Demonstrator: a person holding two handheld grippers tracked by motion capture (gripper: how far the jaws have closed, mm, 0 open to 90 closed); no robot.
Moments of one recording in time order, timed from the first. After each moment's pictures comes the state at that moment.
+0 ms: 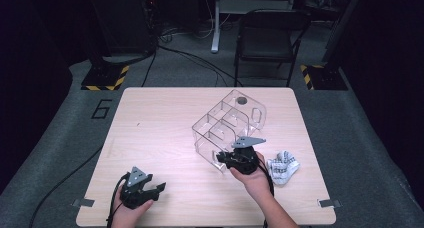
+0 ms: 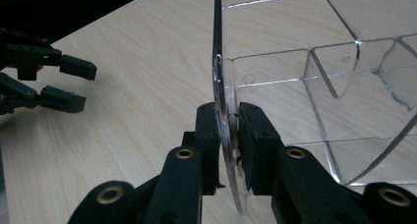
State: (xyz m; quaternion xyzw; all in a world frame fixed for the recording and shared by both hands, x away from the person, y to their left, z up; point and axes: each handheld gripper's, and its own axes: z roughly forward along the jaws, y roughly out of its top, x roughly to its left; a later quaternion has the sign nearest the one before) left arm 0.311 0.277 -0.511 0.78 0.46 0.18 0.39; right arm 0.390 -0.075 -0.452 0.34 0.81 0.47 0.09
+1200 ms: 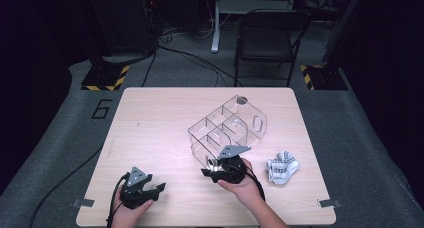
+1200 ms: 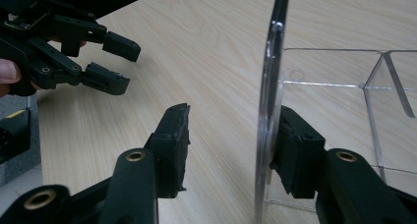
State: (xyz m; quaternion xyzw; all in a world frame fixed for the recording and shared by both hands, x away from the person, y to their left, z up) left arm 0.311 0.277 -0.512 0.78 0.46 0.18 0.39; right arm 0.375 -0.043 -0.468 0.29 0.83 0.47 0.05
